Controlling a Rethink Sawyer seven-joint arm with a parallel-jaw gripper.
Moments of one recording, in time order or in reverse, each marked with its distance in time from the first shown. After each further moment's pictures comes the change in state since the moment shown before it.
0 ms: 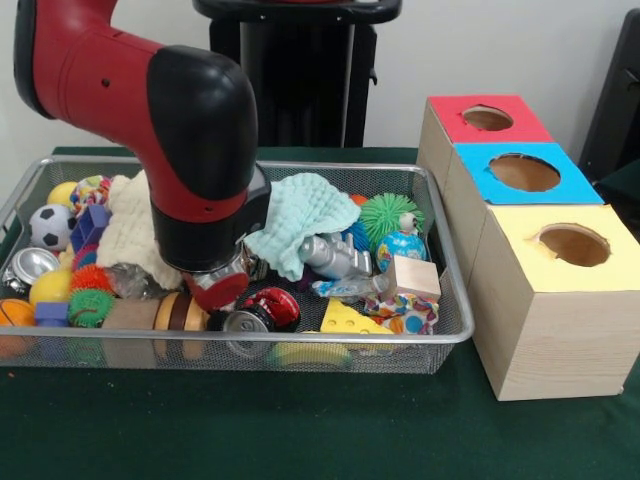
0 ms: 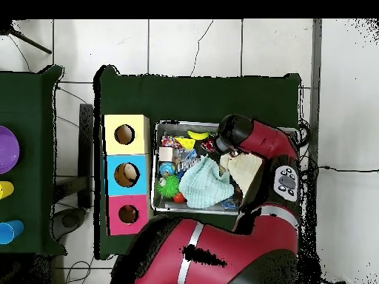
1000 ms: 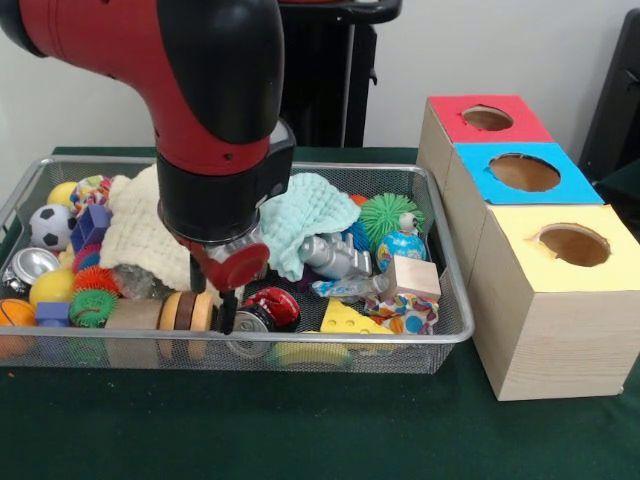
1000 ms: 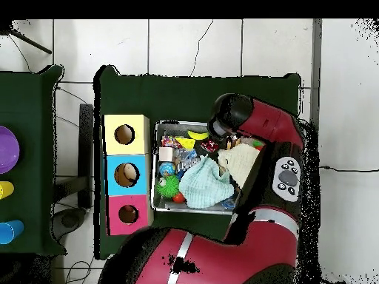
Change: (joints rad) arm 0.032 -0.068 0.000 -0.096 0.001 0.104 0.000
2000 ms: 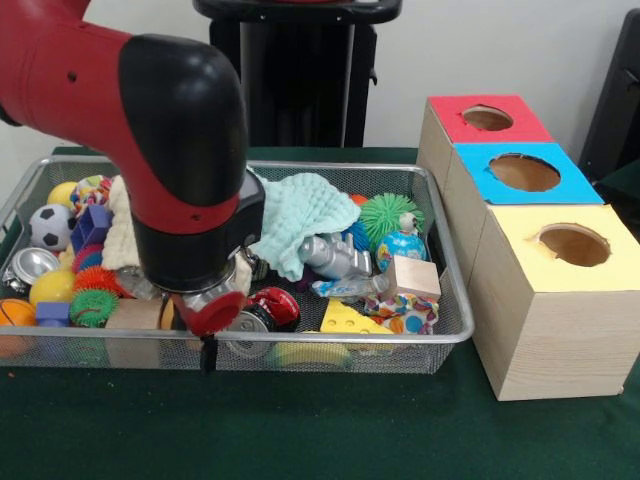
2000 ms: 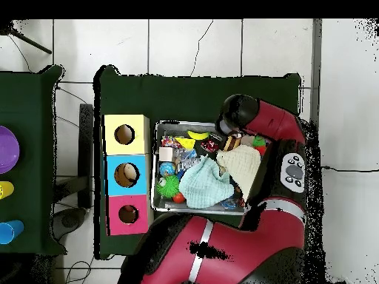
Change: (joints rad) arm -0.060 0.082 0.062 -0.072 -0.041 -0.015 0.000
